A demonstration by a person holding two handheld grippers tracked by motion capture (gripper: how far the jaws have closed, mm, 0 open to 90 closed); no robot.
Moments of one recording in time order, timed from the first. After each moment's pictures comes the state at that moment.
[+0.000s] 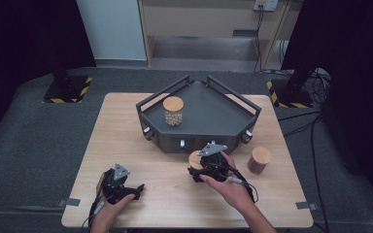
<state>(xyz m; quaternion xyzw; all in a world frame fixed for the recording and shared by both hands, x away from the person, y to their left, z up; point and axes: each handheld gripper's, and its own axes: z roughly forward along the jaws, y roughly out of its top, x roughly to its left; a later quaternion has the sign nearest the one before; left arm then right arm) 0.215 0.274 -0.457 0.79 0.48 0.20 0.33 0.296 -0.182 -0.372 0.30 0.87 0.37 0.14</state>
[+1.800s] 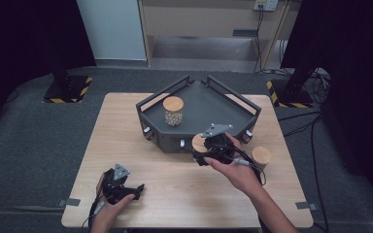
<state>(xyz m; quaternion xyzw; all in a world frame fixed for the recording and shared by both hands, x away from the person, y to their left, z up) 0.215 0.274 -0.457 0.79 0.49 0.20 0.33 0.316 -0.186 -0.313 0.29 0.87 0.37 0.16</state>
